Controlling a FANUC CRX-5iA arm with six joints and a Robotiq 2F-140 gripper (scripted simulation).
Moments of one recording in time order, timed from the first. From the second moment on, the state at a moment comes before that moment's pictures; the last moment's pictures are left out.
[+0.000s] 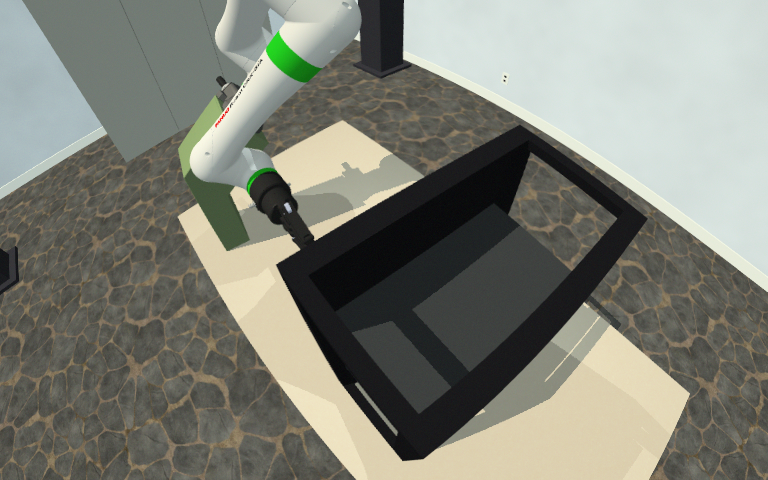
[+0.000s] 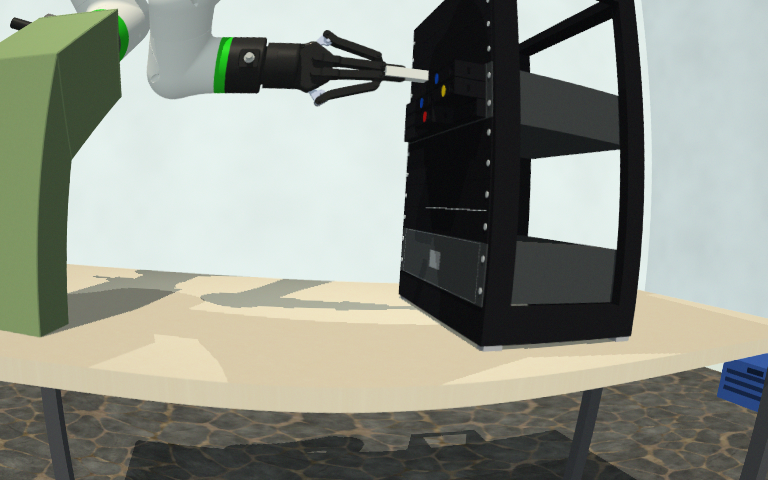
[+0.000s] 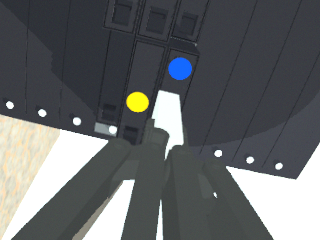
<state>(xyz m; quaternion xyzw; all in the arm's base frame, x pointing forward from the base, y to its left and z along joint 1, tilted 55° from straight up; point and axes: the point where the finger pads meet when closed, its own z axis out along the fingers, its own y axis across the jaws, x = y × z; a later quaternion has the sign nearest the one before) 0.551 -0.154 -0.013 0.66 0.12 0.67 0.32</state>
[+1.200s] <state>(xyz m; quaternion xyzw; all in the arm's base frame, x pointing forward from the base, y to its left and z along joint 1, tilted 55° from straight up) 0.551 -0.101 0.013 0.66 0.12 0.67 0.32</state>
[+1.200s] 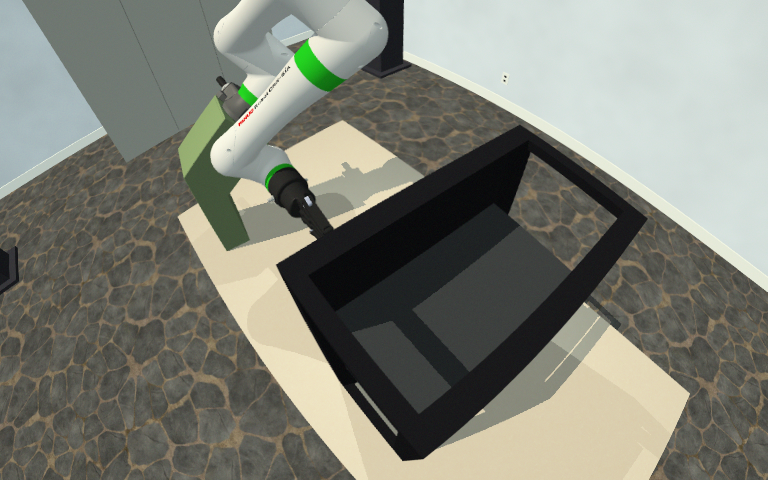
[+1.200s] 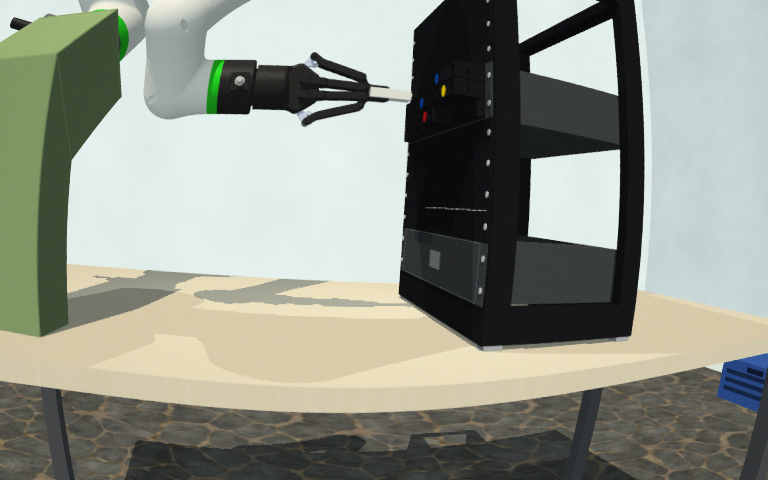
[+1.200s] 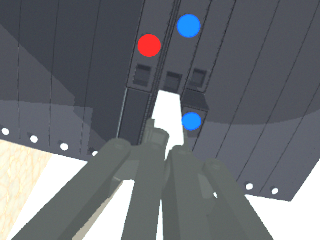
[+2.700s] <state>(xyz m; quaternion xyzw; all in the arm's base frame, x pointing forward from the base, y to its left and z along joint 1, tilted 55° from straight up) 0.589 -0.062 0.040 0.66 0.12 0.67 0.32</state>
